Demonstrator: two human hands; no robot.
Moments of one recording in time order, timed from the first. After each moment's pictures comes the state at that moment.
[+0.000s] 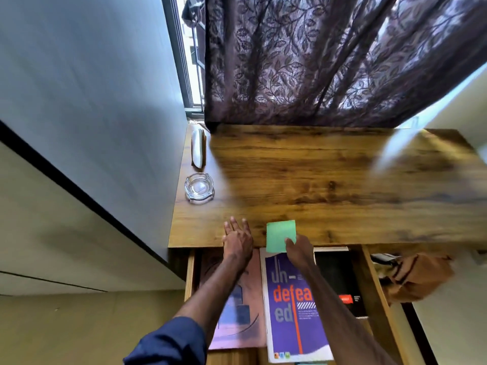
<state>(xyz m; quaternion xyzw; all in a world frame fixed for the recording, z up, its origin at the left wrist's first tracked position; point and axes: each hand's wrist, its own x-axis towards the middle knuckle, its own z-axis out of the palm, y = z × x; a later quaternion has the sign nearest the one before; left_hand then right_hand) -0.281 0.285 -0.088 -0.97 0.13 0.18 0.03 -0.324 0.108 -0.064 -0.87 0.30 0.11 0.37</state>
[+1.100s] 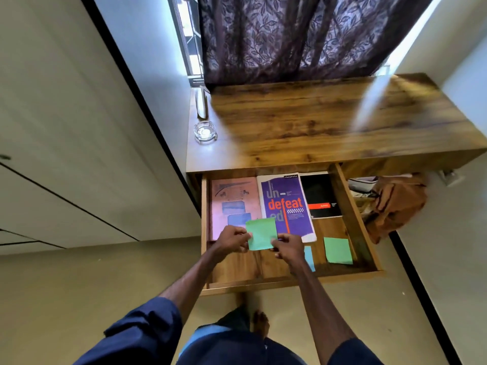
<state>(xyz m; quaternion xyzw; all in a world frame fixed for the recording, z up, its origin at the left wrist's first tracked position) -0.576 0.368 -0.032 -0.73 -0.04 0.38 -0.56 -0.640 0.177 -0.048 -0.73 0.36 0.09 0.58</state>
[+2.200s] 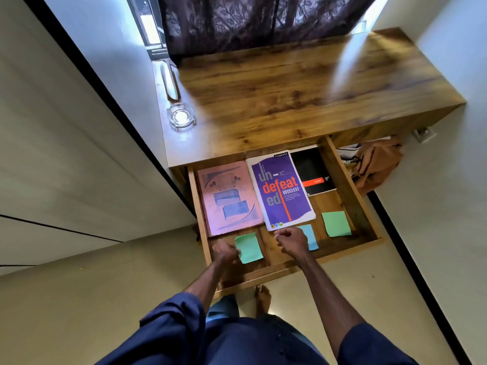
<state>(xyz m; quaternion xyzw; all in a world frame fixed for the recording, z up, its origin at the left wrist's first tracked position) -0.577 0.402 -0.133 -0.82 -0.17 0.41 -0.35 -0.642 0.199 -0.059 -0.76 0.42 0.14 0.48</state>
